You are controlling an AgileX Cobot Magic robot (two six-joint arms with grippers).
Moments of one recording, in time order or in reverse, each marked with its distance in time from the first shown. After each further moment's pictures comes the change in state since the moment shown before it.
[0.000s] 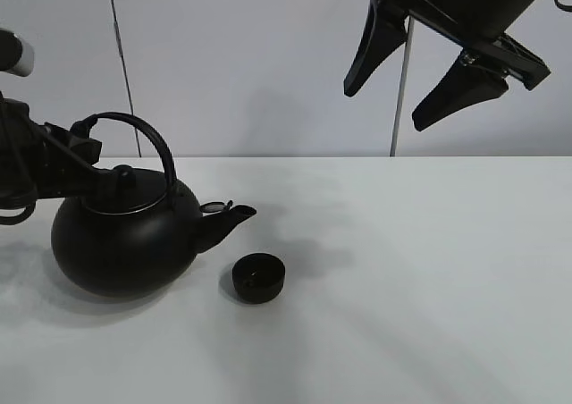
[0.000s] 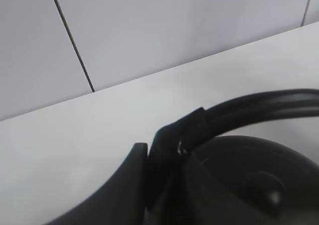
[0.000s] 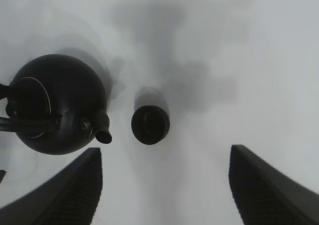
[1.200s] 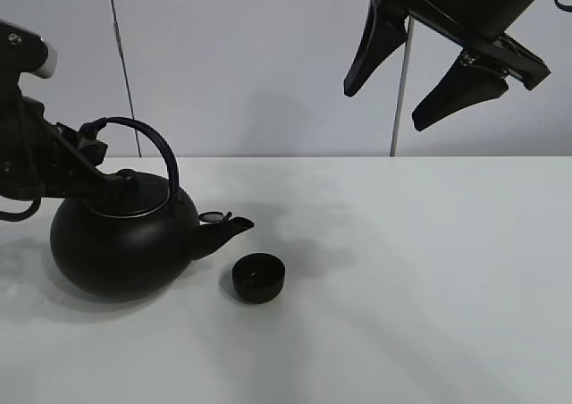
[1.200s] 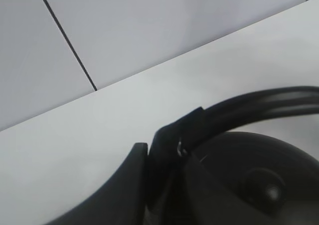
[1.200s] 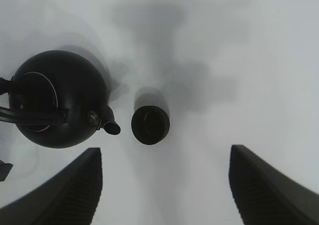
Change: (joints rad) left arm 0.000 0.000 -0.051 -0.030 0.098 0.130; right arm 0.000 0.000 0.000 0.000 -0.001 0.000
